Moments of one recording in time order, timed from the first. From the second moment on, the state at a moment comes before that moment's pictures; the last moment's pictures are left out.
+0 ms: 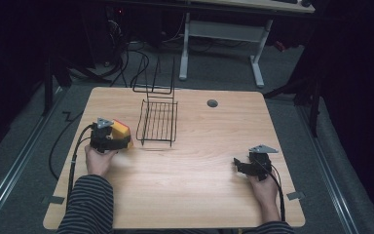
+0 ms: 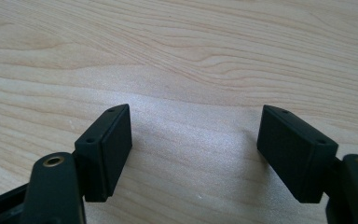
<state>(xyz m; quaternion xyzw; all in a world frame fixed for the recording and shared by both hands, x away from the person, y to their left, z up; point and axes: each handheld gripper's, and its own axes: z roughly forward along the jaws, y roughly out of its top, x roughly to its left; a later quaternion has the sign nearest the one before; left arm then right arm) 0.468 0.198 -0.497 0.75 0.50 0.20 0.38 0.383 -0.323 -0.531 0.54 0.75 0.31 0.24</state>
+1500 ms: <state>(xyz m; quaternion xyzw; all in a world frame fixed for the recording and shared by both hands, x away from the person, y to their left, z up) 0.433 0.206 -0.446 0.77 0.45 0.19 0.41 0.383 -0.323 -0.531 0.54 0.75 0.31 0.24</state>
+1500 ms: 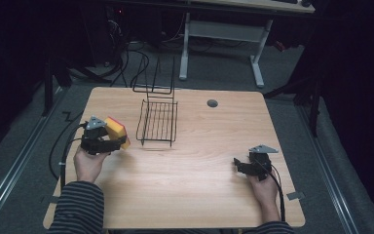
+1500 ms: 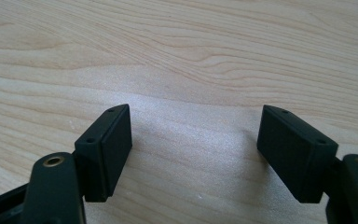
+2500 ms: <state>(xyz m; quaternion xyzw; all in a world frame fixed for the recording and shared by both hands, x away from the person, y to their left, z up) 0.448 0.162 -0.420 0.80 0.39 0.17 0.43 0.383 -0.323 -0.531 0.54 0.75 0.31 0.24</state>
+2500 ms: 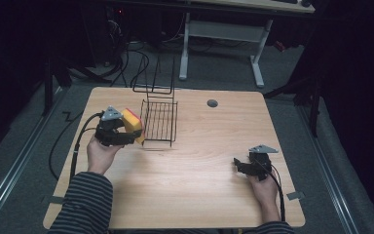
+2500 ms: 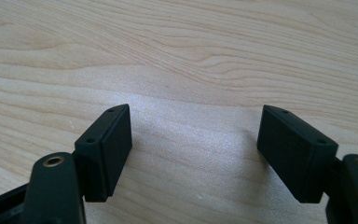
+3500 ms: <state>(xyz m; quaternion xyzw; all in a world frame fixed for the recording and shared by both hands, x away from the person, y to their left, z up) 0.495 0.110 -0.432 0.80 0.39 0.19 0.41 0.383 -0.323 -0.531 0.54 0.75 0.31 0.24</state>
